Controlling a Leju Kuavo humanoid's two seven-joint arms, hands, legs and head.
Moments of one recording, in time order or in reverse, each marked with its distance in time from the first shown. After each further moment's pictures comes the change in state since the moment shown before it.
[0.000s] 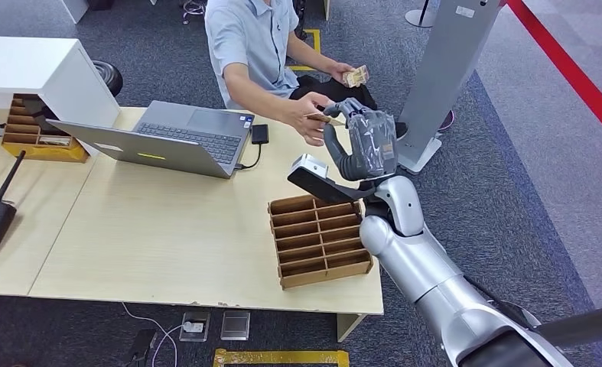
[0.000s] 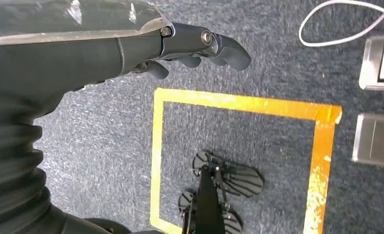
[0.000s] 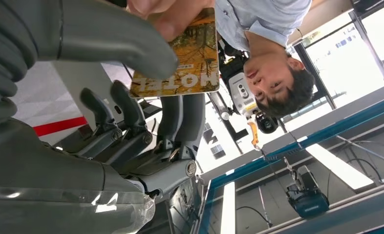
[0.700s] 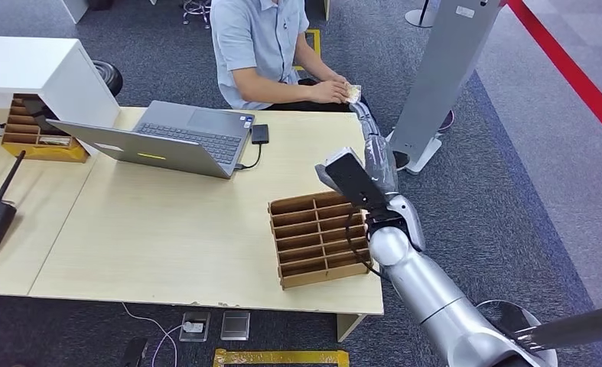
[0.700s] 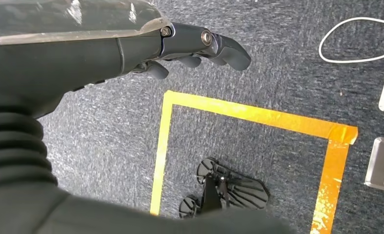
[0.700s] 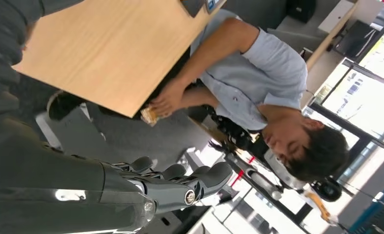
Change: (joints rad) left arm 0.032 0.005 -0.001 0.000 0.072 0.054 -0.004; right arm 0.130 -0.054 -0.041 -0.143 -0.495 0.236 -0.024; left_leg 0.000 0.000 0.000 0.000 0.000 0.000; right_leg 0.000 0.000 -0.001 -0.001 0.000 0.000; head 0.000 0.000
